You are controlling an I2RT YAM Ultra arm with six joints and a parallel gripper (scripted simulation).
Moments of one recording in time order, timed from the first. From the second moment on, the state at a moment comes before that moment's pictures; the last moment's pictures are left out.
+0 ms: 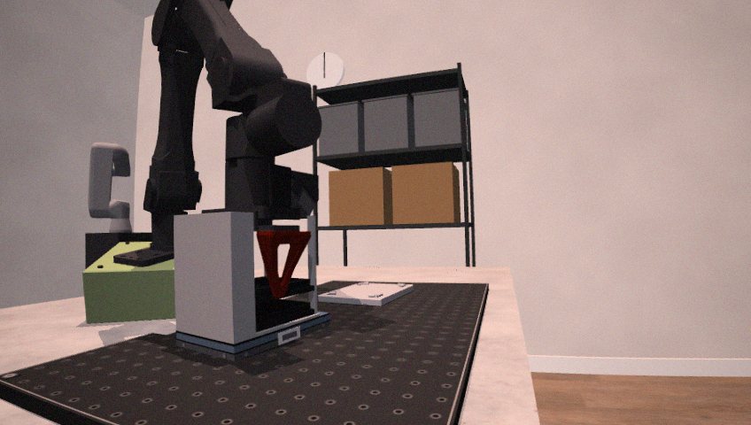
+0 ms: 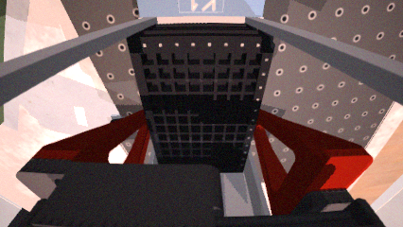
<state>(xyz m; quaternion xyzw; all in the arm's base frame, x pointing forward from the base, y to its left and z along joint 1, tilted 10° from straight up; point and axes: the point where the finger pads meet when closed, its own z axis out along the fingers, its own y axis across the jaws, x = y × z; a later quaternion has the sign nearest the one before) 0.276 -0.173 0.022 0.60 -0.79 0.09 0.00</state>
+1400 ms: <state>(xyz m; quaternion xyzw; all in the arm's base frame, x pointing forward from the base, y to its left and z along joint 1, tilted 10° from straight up) 0.270 -0.164 0.082 0.60 -0.79 0.09 0.00</state>
